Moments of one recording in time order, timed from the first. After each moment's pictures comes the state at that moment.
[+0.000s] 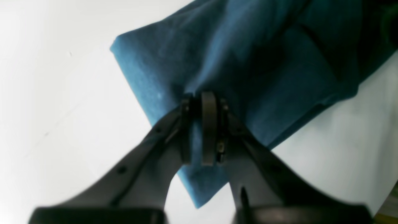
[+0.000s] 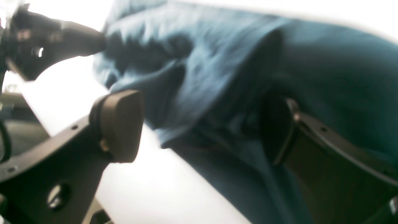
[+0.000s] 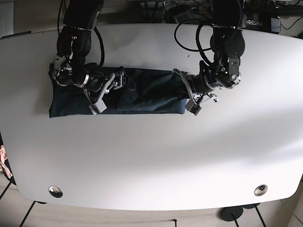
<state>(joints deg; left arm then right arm) 1.2 -5.1 0.3 89.8 -18.1 -32.6 47.9 0.5 -0.7 16.3 89.6 36.4 39.5 -67.4</state>
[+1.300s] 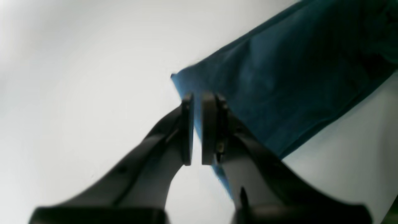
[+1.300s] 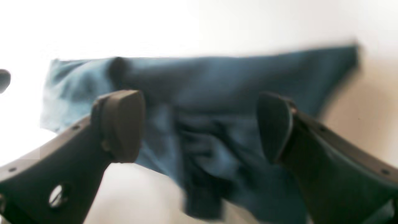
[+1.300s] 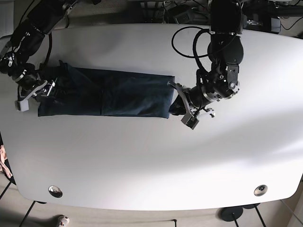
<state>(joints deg) -4.0 -2.6 2.6 93.7 -17.8 -32.8 47.0 3.1 15.1 47.8 84.9 45.4 39.7 -72.4</state>
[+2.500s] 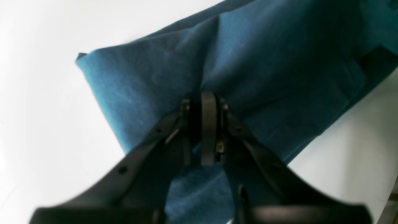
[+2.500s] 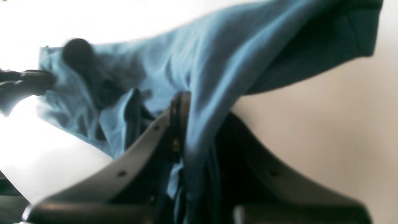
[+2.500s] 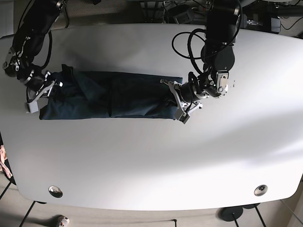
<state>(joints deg) -6.8 -2.7 4.3 74.2 -19.7 -33.1 40.0 1.1 16.6 36.6 84.2 46.3 39.9 -63.5</state>
